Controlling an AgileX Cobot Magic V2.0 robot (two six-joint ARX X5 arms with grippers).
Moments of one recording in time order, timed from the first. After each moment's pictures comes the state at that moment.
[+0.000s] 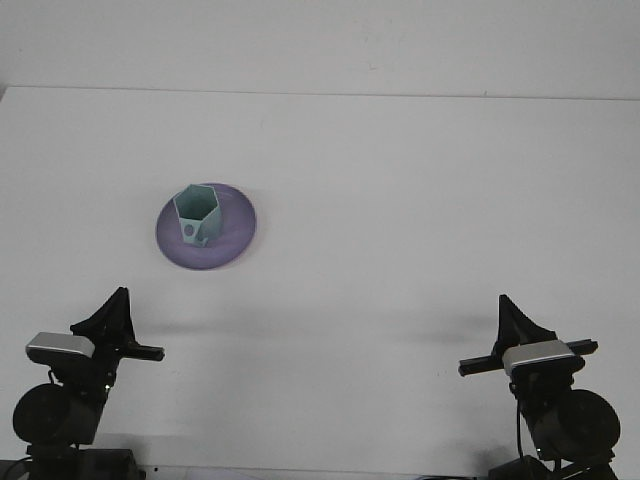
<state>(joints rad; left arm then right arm) 0.01 0.17 0.33 0.00 0.05 -0.02 0.32 0.27 0.50 -0.28 0.16 -0.07</state>
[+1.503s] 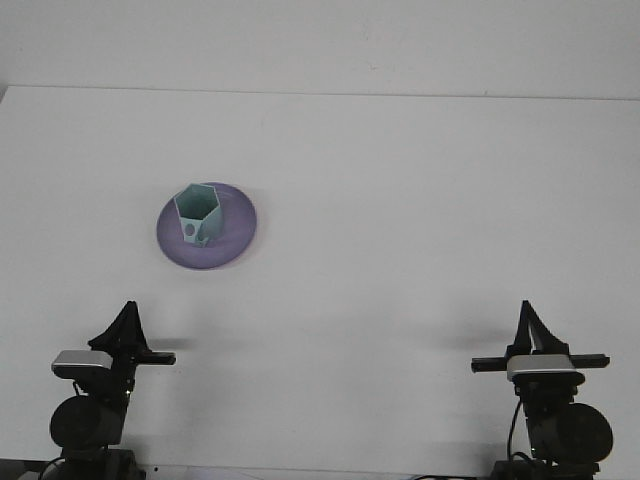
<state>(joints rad) -0.02 0.00 0.03 0.16 -0.02 -0.07 0.01 0.10 0.23 -0.11 -0.01 -0.20</state>
